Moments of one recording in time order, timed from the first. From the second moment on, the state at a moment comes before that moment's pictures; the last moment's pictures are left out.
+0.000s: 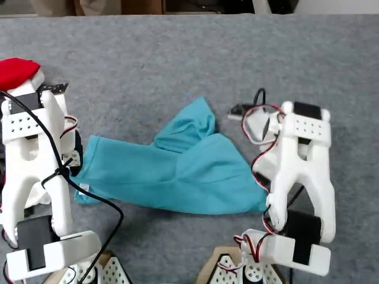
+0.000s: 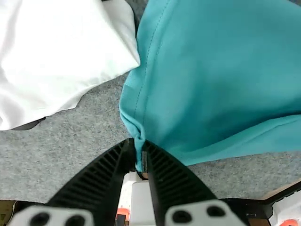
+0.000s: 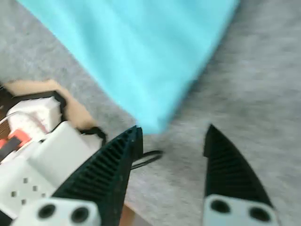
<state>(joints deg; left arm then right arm) -17.9 -10.8 15.5 99.6 -14.5 10.5 -7.0 23.6 93.1 52.3</state>
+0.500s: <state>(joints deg) -18.1 -10.8 15.5 99.6 -14.5 -3.3 33.5 -22.8 96.7 34.7</state>
